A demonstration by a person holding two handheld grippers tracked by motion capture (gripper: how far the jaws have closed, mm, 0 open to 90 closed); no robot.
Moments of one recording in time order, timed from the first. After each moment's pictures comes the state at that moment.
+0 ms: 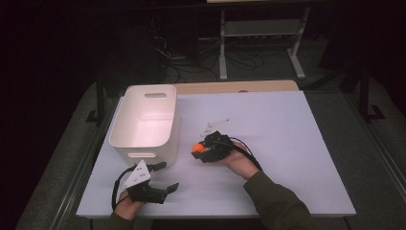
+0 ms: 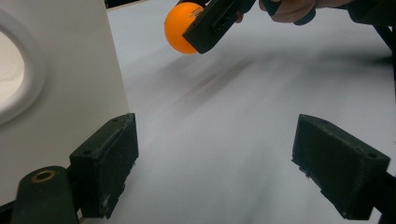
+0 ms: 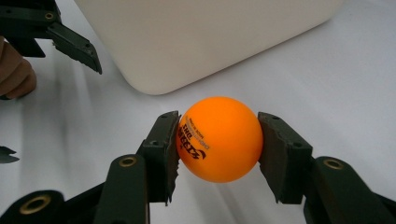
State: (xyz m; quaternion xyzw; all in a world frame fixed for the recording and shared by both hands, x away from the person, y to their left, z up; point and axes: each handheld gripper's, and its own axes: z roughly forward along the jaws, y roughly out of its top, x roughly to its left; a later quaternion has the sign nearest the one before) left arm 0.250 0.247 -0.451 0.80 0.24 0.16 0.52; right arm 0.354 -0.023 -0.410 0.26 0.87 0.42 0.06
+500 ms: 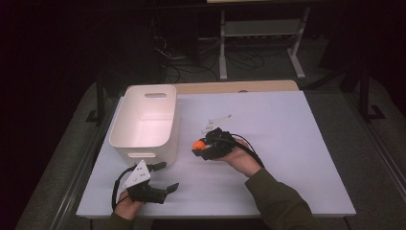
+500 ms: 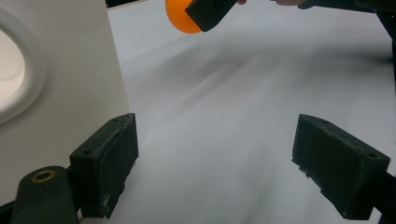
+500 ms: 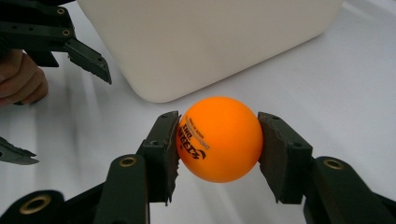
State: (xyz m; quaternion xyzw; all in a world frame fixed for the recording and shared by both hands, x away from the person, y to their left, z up) left arm 0.251 0.247 -0.452 0.80 0.24 0.16 0.52; right arm 0.354 -0.027 -0.394 0.25 0.87 0.42 0.06
